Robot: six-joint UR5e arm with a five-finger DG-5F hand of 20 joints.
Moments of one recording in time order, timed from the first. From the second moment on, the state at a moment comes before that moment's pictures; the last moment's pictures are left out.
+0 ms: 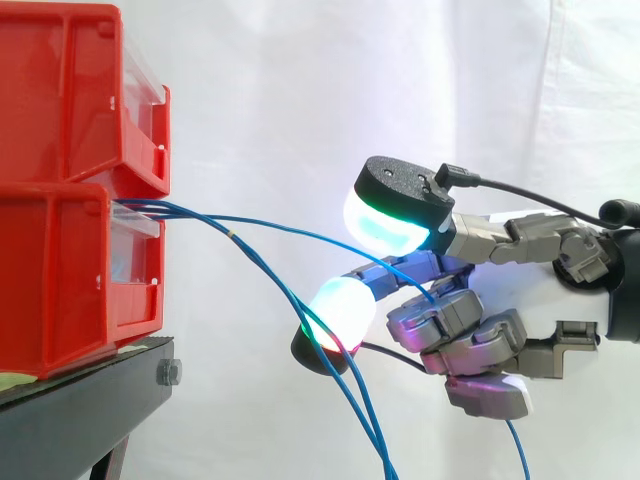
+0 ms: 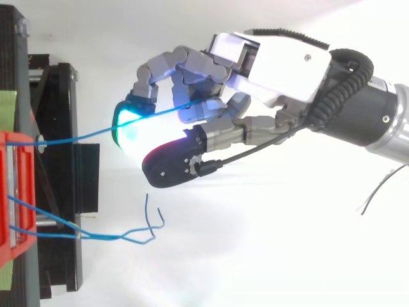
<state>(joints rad) 0.14 -2.24 -1.34 -2.64 -1.15 -0.32</state>
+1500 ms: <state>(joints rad) 0.13 -2.24 -1.30 -2.62 -1.12 -0.24</state>
